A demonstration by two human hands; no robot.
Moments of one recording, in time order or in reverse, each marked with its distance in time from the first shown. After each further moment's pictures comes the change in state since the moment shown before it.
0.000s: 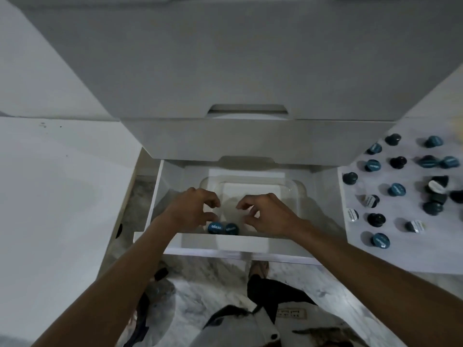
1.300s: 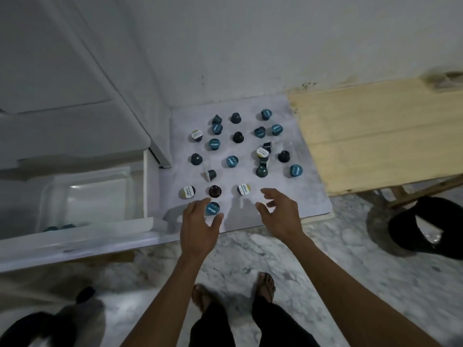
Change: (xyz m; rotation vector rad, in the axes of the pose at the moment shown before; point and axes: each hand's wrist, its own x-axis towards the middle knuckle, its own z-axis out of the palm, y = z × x) left_hand 0.060 0.376 0.274 -0.328 0.533 -0.042; right_hand -0.322 0.267 -0.143 0.173 0.698 0.458
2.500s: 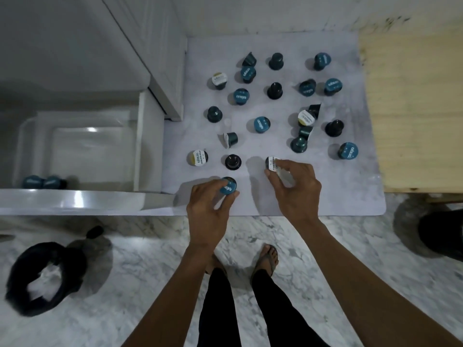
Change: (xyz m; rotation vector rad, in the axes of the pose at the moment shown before) left_hand 0.005 -0.043 0.052 -0.156 0.298 0.047; right_hand 0.050 0.031 0.068 0.074 0.275 -0.361
